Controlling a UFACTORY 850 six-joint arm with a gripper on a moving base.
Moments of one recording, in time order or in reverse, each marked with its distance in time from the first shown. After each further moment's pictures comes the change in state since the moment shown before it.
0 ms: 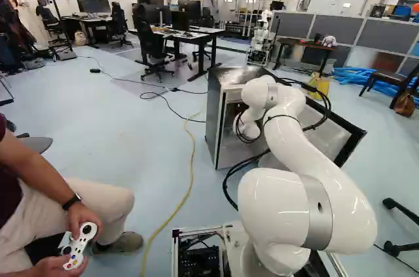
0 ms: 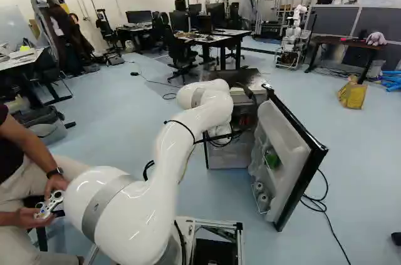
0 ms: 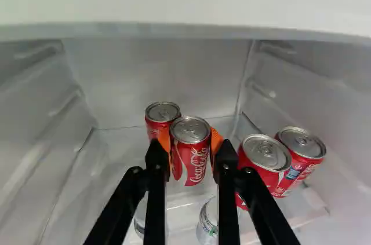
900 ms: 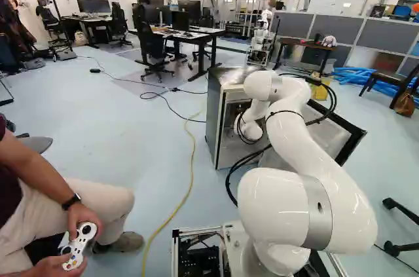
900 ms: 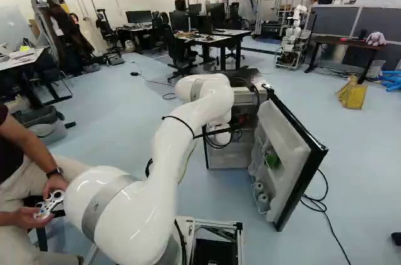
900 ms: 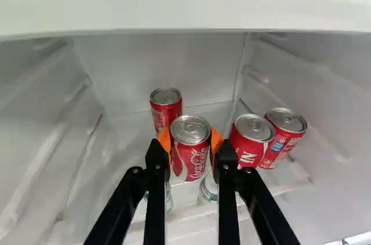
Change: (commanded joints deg) arm -0.6 6.5 11.3 0.0 0.0 0.0
